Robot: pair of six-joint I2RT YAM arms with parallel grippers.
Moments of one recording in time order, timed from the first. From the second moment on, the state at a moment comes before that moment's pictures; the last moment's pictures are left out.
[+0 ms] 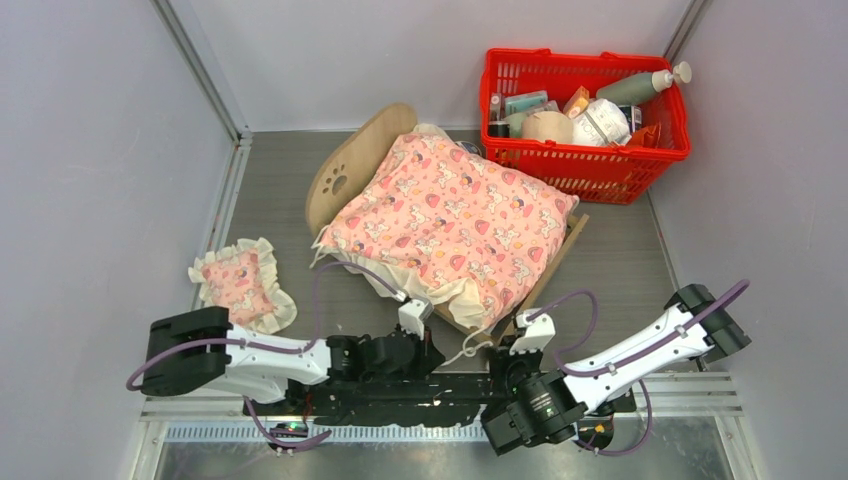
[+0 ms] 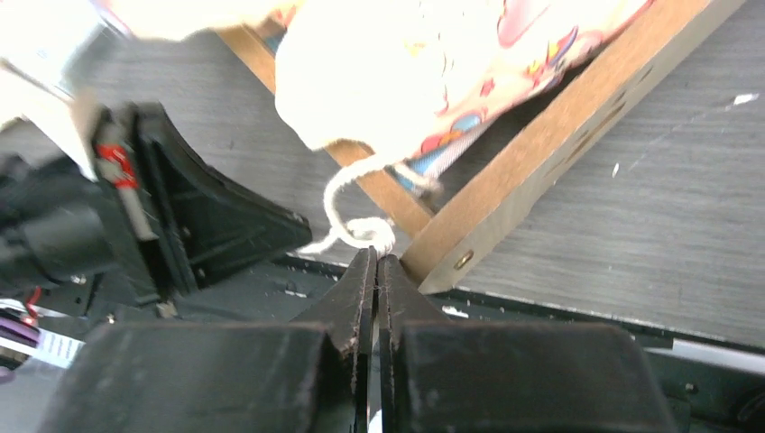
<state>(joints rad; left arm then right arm) -1.40 1.21 0.35 0.30 -0.32 -0.87 1.97 1.22 0.88 -1.39 1.03 2.08</state>
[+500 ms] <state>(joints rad) -1.46 1.37 0.39 0.30 -0.34 -0.88 1.78 0.95 0.87 -1.48 1.18 1.87</state>
